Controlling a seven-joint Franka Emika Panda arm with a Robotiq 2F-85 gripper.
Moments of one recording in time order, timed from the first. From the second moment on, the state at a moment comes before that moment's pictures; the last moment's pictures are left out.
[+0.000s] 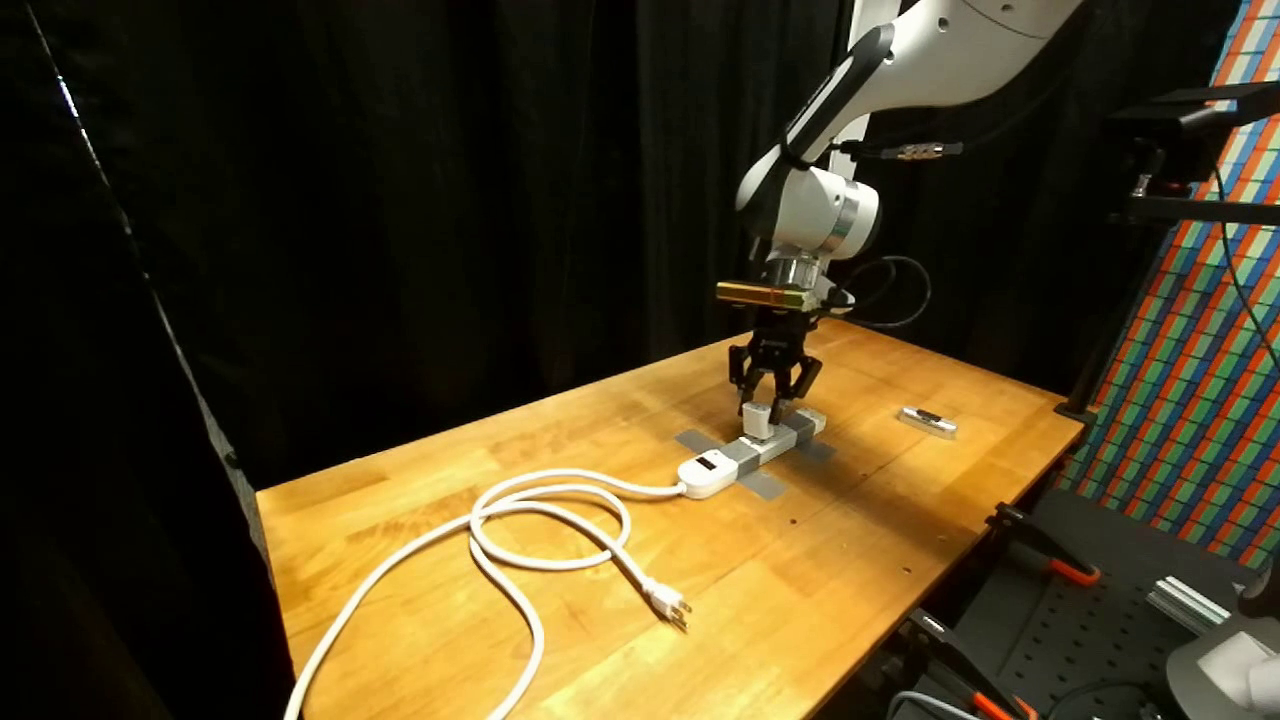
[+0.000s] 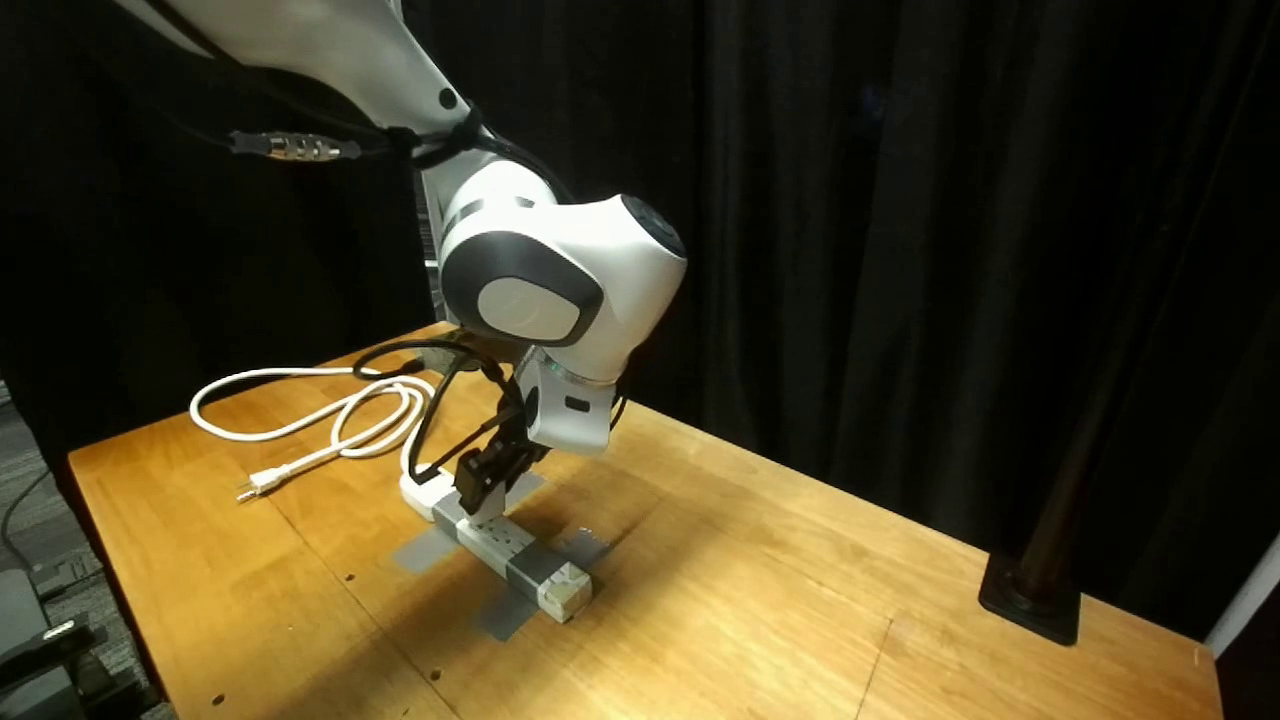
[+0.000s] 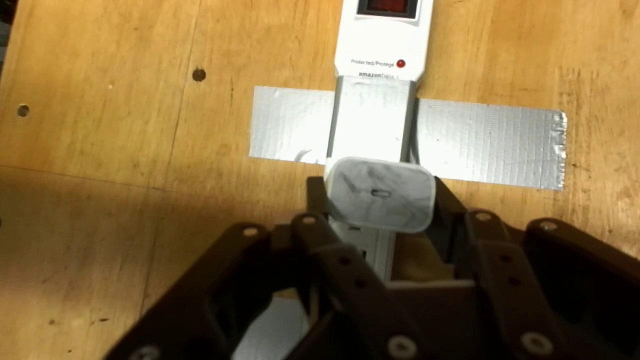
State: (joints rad) arm -0.13 0.58 -0.08 -1.96 0.54 2.10 0.86
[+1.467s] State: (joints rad) arm -0.12 0.52 -0.08 -2.06 0.55 2.24 0.75
